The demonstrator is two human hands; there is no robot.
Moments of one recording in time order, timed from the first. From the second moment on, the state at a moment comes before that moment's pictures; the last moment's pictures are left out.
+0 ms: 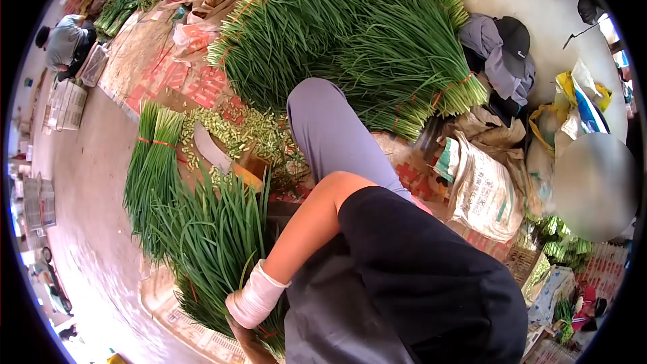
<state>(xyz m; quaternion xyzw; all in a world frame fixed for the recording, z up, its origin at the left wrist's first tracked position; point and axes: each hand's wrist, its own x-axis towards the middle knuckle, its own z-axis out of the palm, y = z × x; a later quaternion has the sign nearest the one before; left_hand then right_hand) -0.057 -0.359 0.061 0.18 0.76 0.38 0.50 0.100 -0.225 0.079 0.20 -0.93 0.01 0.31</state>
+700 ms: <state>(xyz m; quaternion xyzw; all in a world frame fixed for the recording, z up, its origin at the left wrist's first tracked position) -0.041 -0.363 0.082 0.19 0.75 0.39 0.51 0.115 -0.229 0.086 0.10 -0.96 0.25 0.08</state>
